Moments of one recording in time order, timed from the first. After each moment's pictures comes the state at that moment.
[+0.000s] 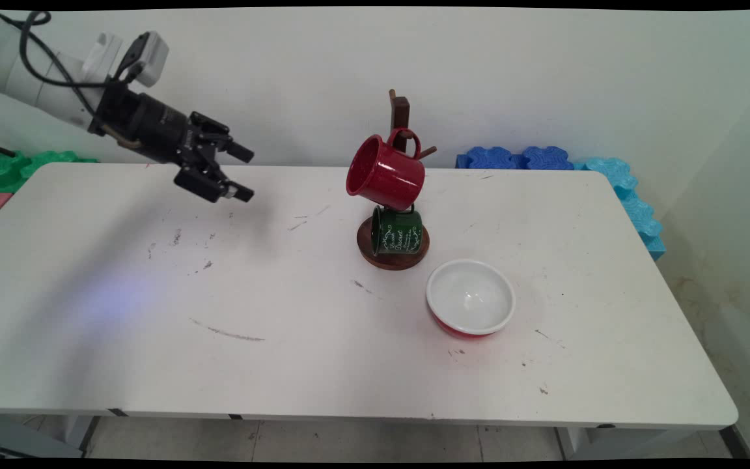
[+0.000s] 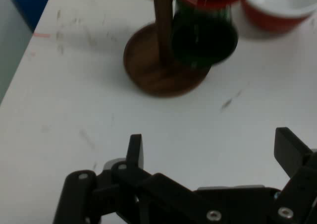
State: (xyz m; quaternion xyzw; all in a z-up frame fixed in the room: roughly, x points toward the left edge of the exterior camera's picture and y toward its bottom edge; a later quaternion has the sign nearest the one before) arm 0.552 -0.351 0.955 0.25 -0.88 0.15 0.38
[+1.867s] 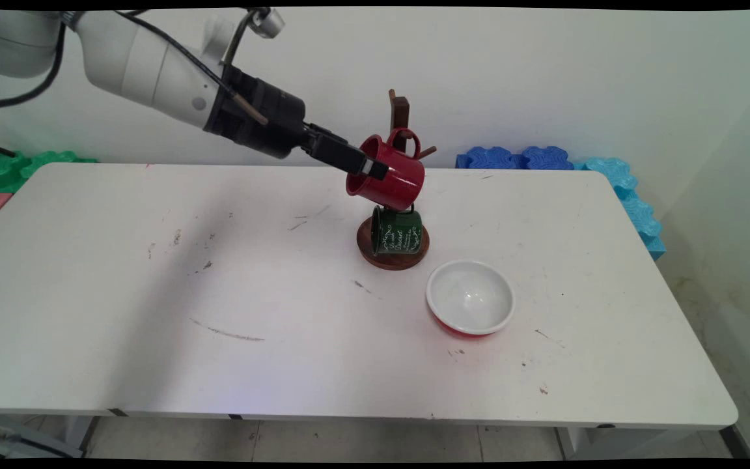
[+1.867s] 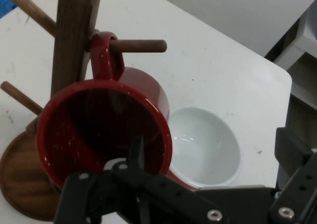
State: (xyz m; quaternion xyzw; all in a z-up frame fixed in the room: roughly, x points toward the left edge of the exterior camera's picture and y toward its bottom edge) arm 0.391 -0.367 0.980 0.42 -0.77 0.05 0.47
